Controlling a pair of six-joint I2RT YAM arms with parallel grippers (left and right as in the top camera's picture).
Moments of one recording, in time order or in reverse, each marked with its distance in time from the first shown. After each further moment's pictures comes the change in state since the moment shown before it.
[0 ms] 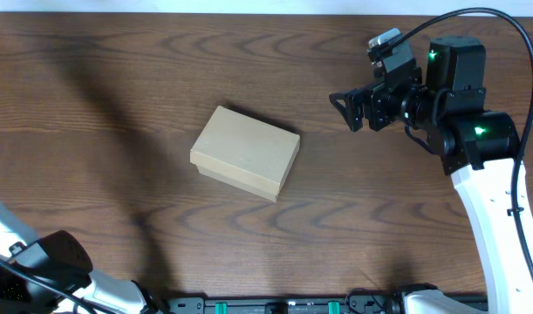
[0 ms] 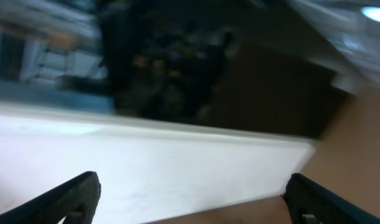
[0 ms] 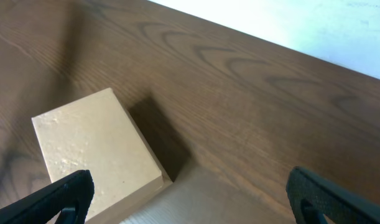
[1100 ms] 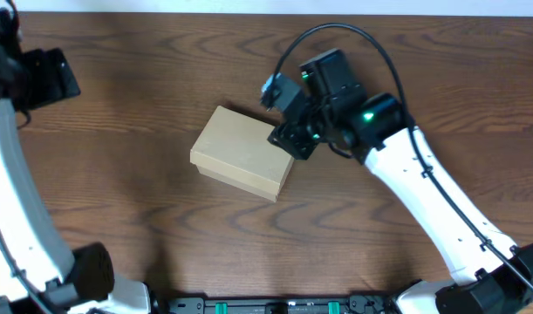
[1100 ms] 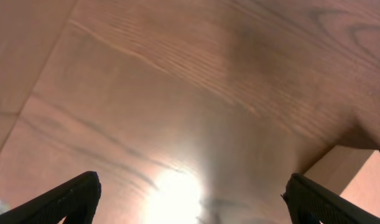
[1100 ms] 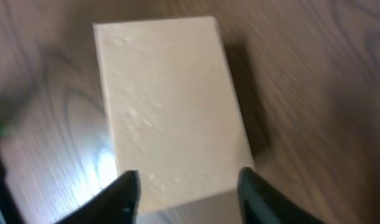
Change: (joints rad) left arm -0.351 -0.083 0.135 -1.445 -1.271 0.462; right arm 0.421 0.234 0.097 -0.143 0.132 -0.146
